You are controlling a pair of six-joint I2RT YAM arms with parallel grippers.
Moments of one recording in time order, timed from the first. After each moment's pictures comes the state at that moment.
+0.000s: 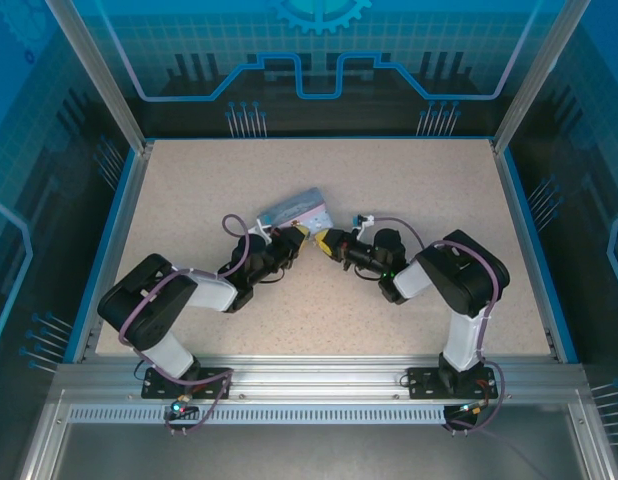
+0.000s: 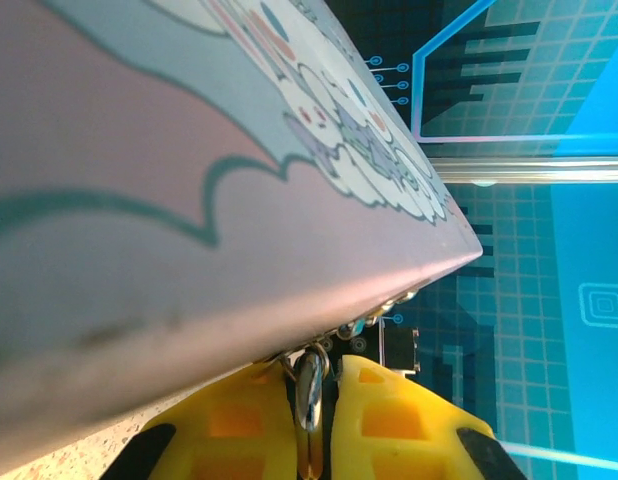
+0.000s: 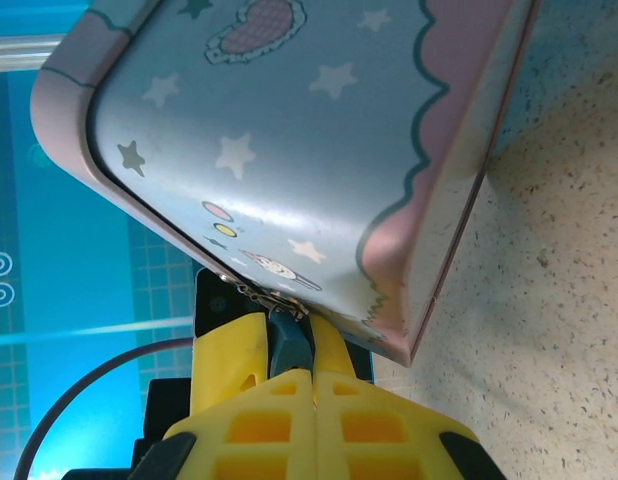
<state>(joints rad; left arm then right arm) -0.57 1.63 0.48 0.96 0.11 -1.48 0.53 1.88 0.56 1.24 -0.51 1.56</state>
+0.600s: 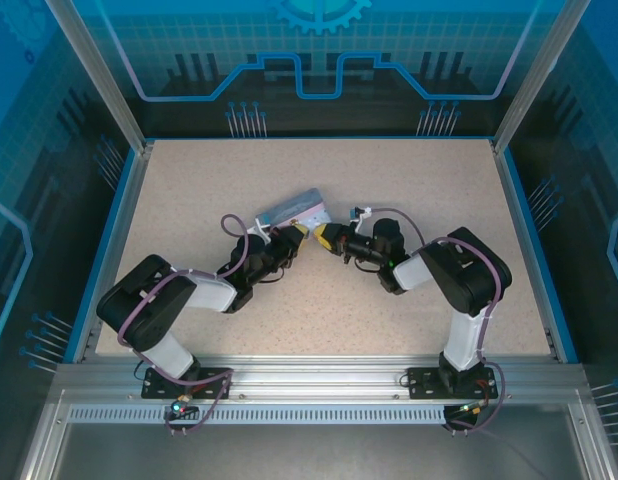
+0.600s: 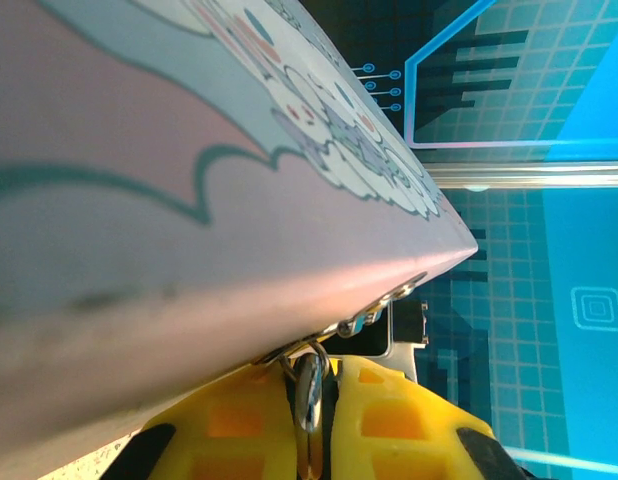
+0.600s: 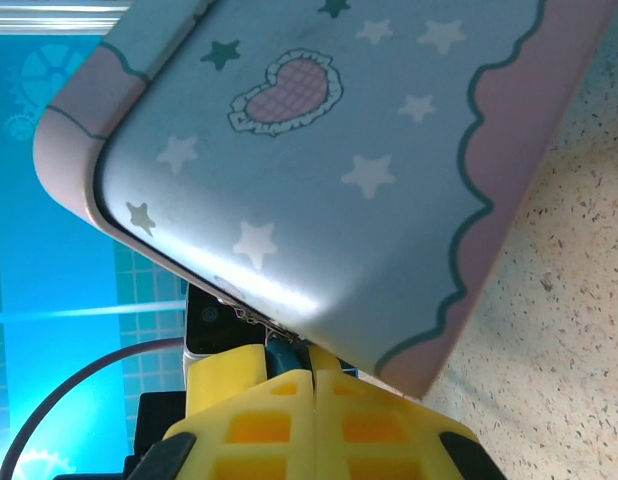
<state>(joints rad) -0.57 1.62 0.47 0.97 0.09 -1.48 0.51 1.88 0.63 1.13 -0.57 1.49</state>
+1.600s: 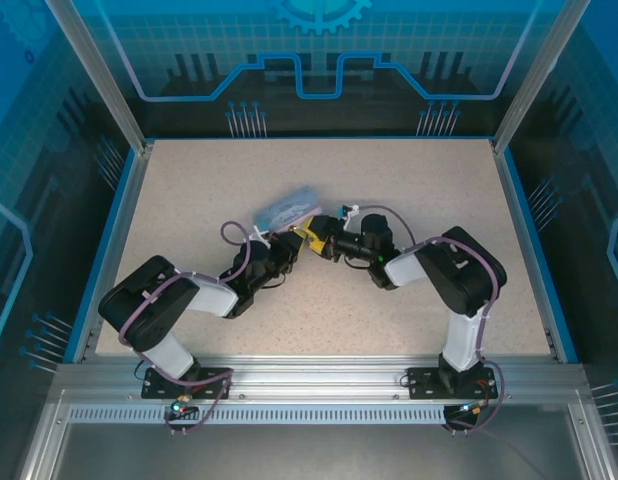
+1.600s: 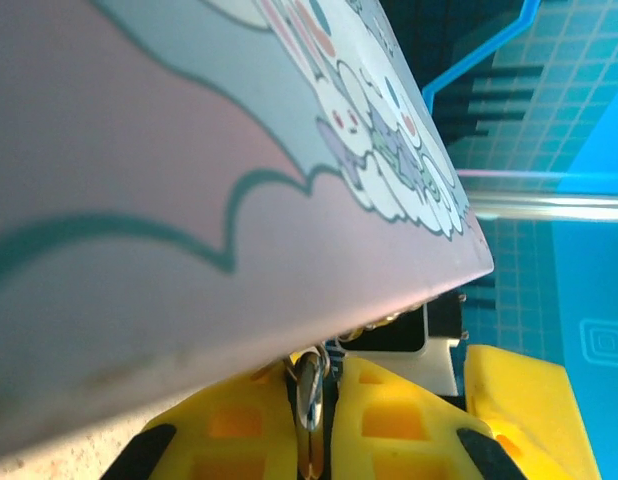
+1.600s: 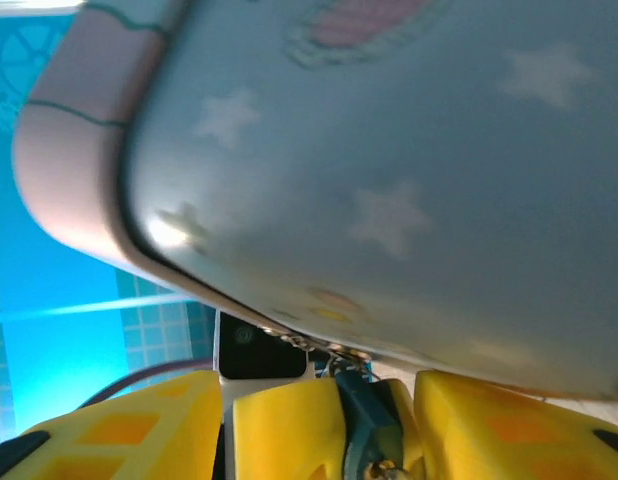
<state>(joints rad) -0.61 1.63 0.44 0.98 0.01 -1.53 0.54 1.87 0.71 1.01 -0.59 1.50</state>
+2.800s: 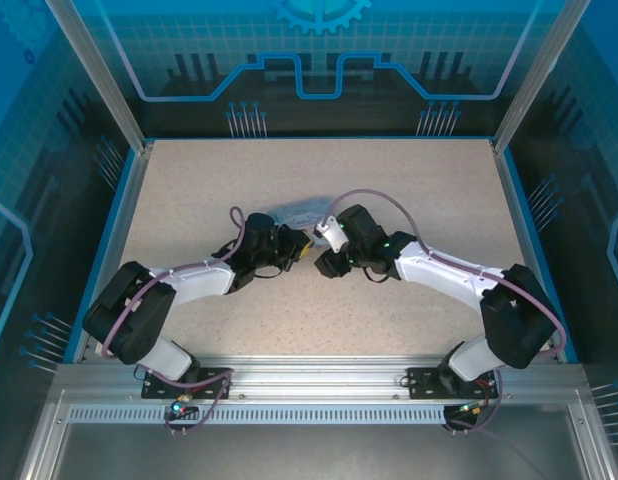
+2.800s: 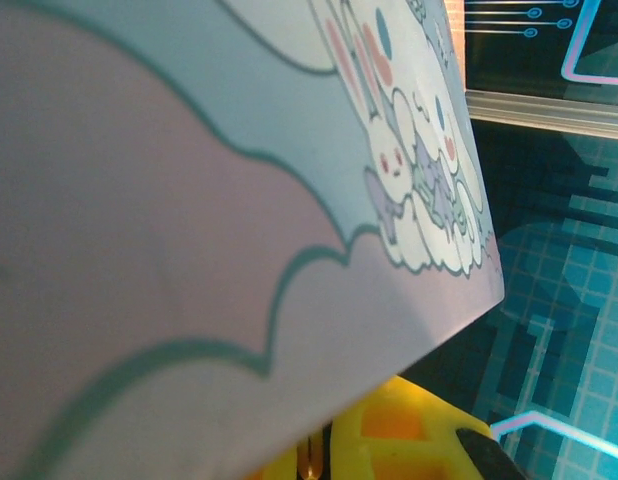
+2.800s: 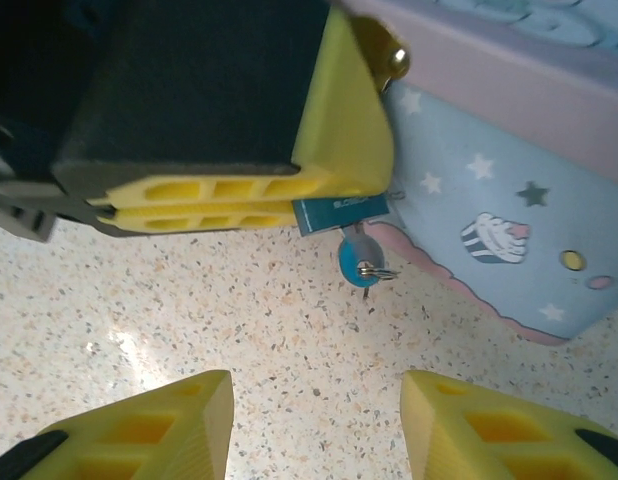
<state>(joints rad) -0.53 1.53 0.68 0.34 0.30 -1.48 0.71 1.51 0.97 -0.34 -0.15 -0.03</state>
